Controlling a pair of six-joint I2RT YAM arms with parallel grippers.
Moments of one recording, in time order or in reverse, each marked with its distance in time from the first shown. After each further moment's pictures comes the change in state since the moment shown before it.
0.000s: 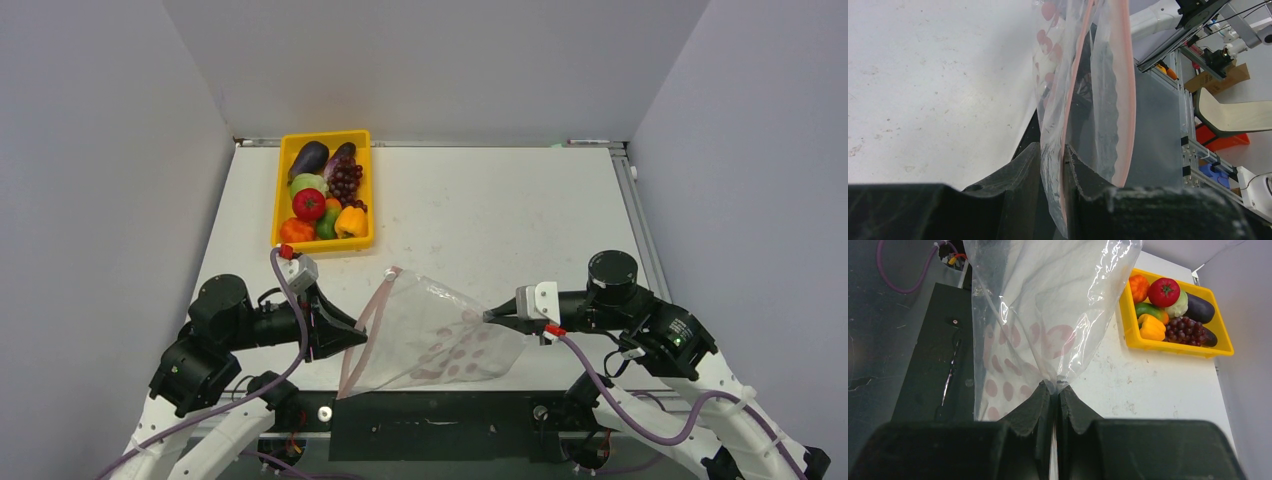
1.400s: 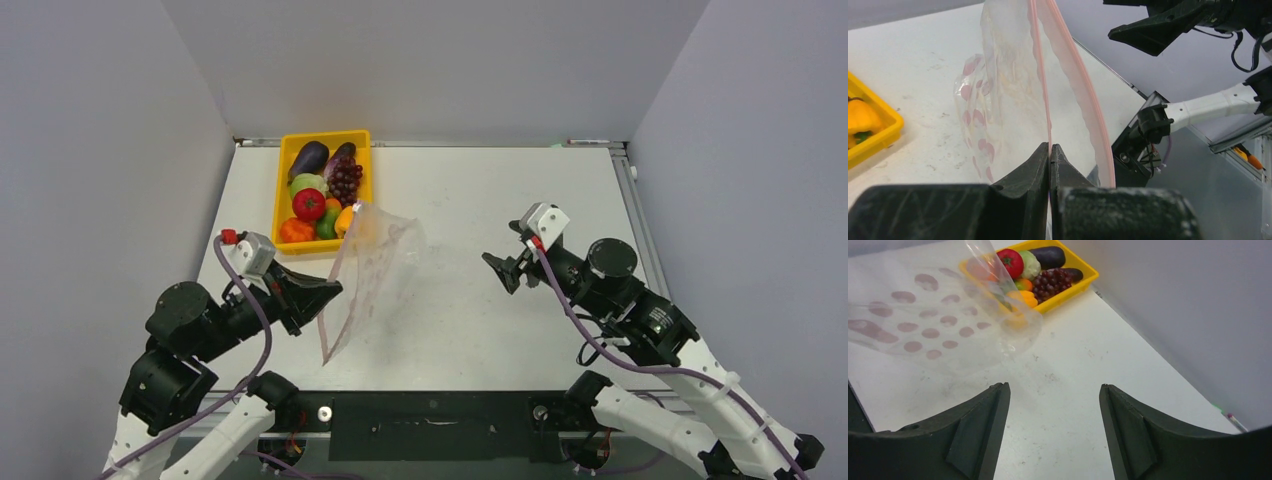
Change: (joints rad) left arm 0.000 0.004 0.146 0.013 -0.376 0.003; right arm 0.000 0.042 -0.025 0.305 0.631 0.333
